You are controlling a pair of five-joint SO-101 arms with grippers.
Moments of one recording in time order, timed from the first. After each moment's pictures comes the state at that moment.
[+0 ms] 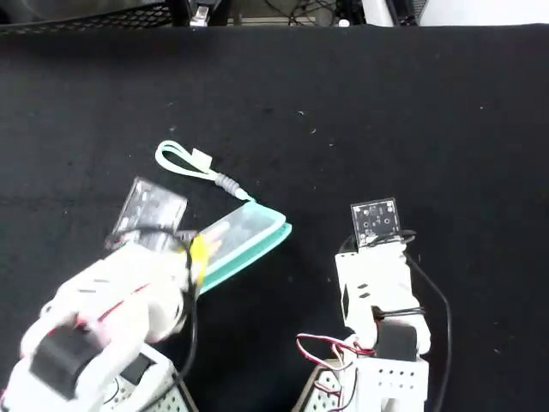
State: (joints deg) left arm 26.2 -79.2 43.5 83.6 3.5; right arm 6.0 -103.6 96.4 57.7 14.9
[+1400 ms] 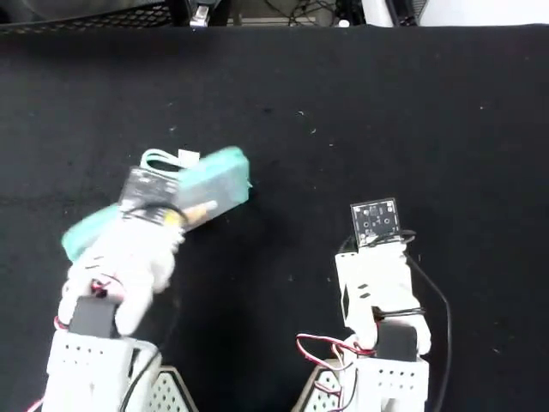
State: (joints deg) left arm 0.5 -78.6 73.4 49.4 -11.6; right arm 6.0 -103.6 96.4 57.7 14.9
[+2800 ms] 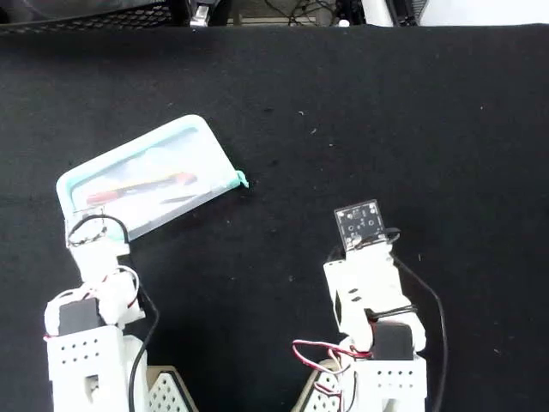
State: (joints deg) left arm -19.5 -78.5 85.3 69.6 1.4; right arm 0.7 -103.6 96.4 62.8 14.9
